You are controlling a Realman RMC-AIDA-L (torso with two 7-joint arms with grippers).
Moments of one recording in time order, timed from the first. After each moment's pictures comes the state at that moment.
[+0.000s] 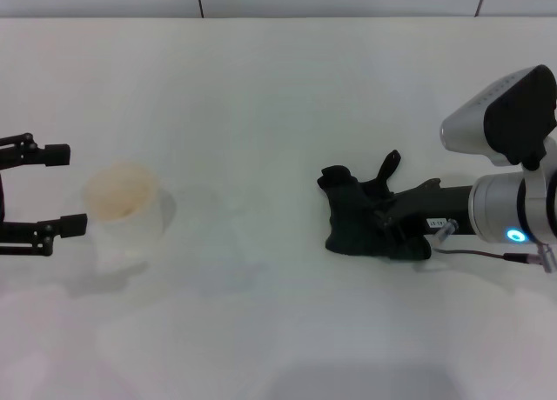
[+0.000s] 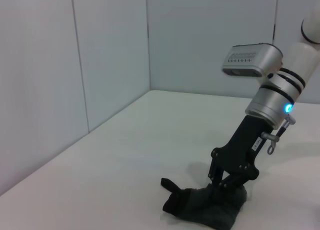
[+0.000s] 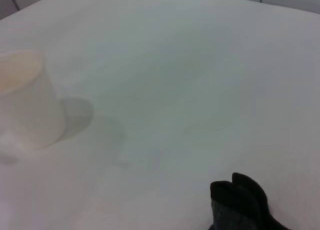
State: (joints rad) left arm -0.34 -1.89 0.71 0.92 1.89 1.88 -1.30; right arm 0.25 2.00 -1.83 -1.37 -2.18 -0.82 2.53
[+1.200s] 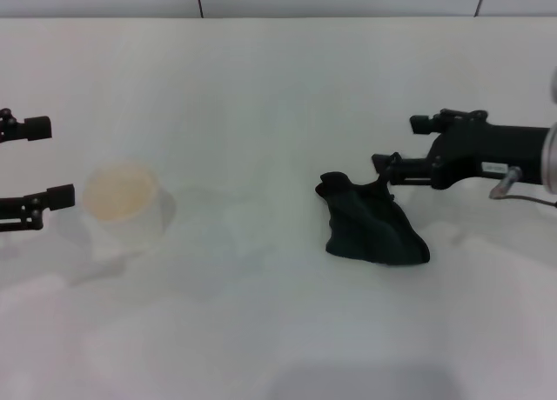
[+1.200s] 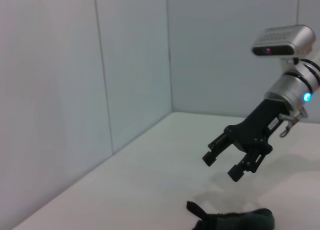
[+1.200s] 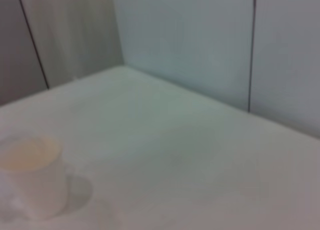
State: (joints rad) left arm -0.33 -1.91 0.64 0.92 1.85 1.88 -1.29; right arm 0.15 2.00 -1.59 -1.45 -1.88 -0.91 2.07
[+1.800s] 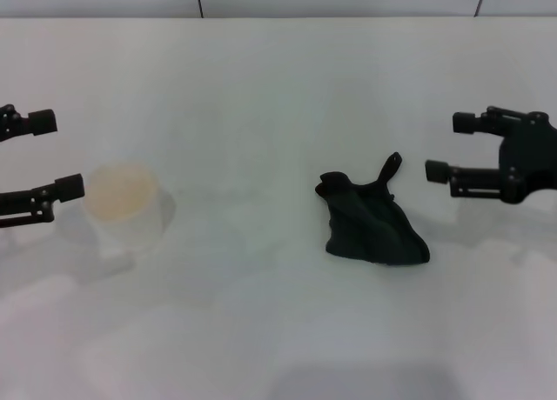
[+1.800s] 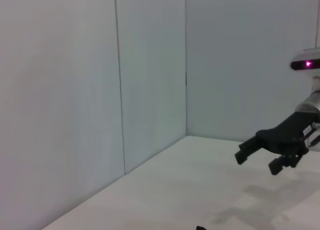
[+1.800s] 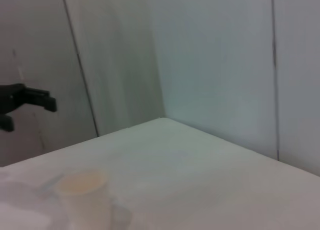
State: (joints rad) left arm -0.31 -1.96 0.61 0.93 1.82 1.88 -1.30; right arm 0.16 2.01 -1.24 -1.21 -1.58 -1.30 1.60
